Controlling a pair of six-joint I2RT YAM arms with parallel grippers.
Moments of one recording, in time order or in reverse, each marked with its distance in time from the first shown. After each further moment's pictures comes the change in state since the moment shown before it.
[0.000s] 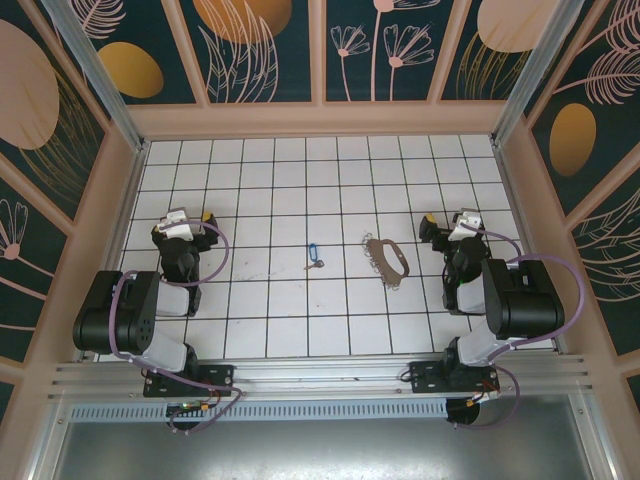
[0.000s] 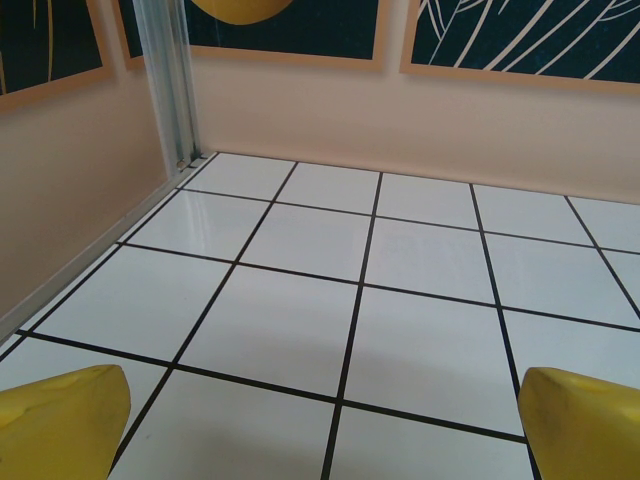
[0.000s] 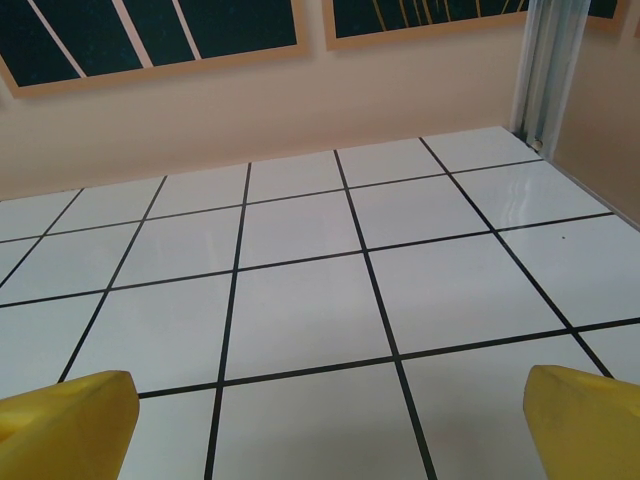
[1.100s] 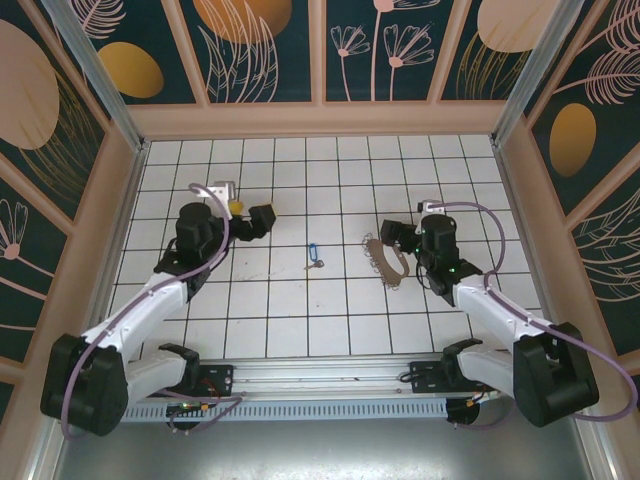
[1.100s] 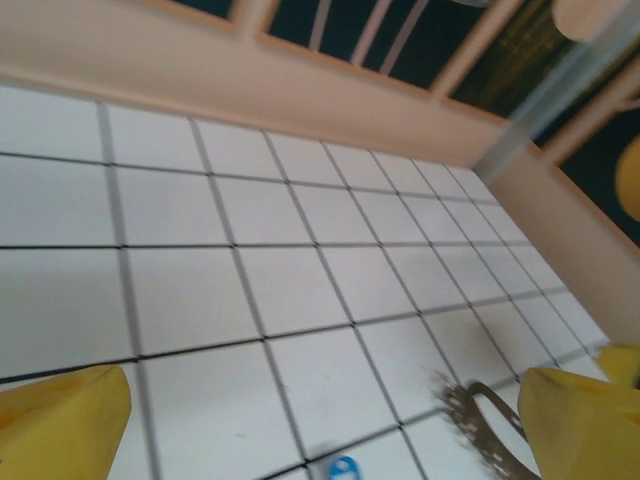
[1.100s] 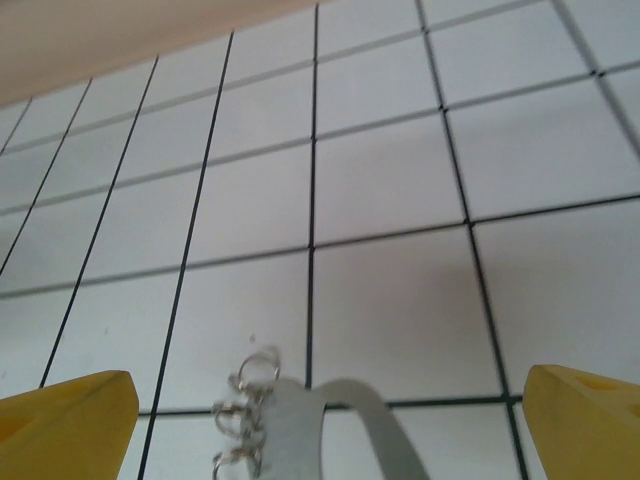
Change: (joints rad) left arm -0.317 -0.379 0.386 -0.914 0.503 -0.361; right arm 0.386 -0.439 0.294 -1.133 0.070 0.294
